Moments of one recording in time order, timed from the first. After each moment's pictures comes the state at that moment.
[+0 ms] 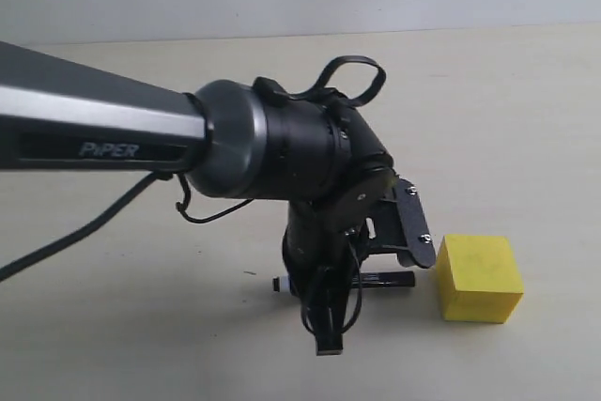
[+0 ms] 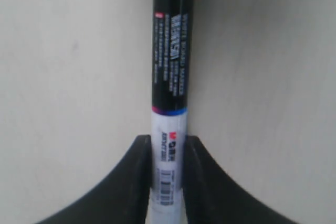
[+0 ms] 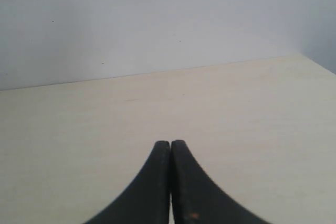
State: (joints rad) left arm -1.06 2.13 -1.41 0.18 0.89 0.38; right arm -0.03 0.01 -0.01 -0.02 0.25 0.10
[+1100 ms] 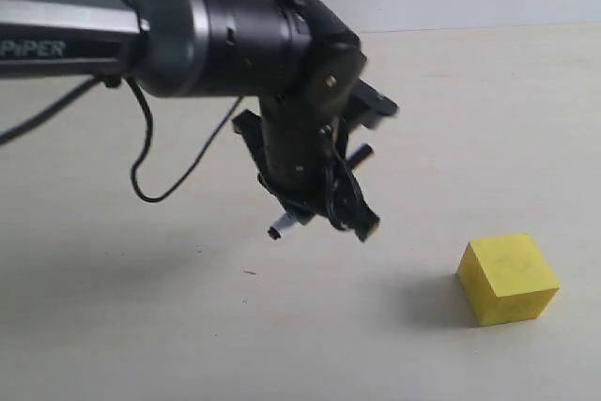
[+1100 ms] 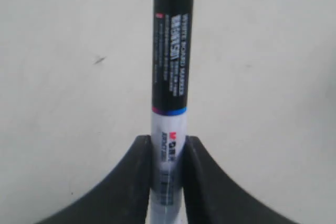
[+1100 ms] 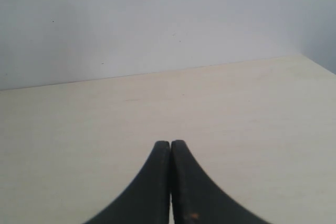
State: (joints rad) left arm -0.92 2.06 -1.52 0.15 0.99 -0.22; right arm -0.03 0.01 -0.01 -0.02 0.25 0.10
